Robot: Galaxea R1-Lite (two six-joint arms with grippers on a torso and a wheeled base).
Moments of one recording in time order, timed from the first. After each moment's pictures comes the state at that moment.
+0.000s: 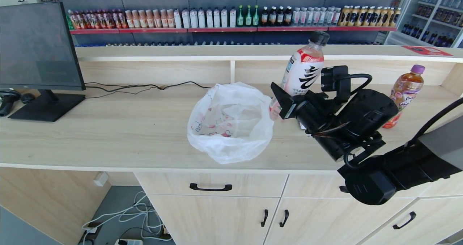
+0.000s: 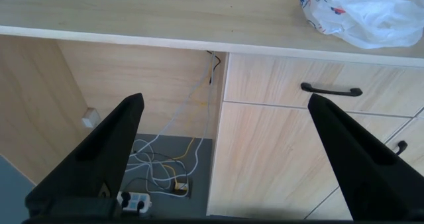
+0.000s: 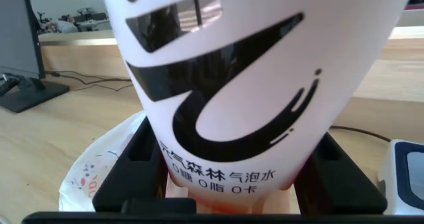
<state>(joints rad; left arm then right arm) 0.00 0.00 0.00 -0.01 0.01 0.02 0.50 2.02 -0.92 -1.46 -0.07 0.04</state>
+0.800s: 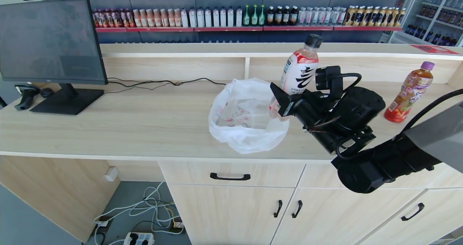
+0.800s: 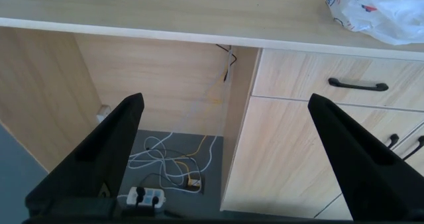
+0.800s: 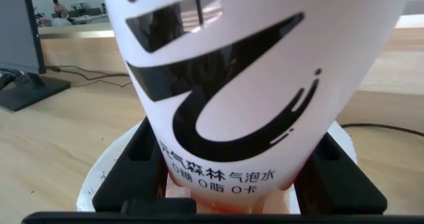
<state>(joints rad) 0.00 0.00 0.00 -0.01 0.01 0.02 0.45 2.08 -1.01 -1.41 -0.03 0.04</state>
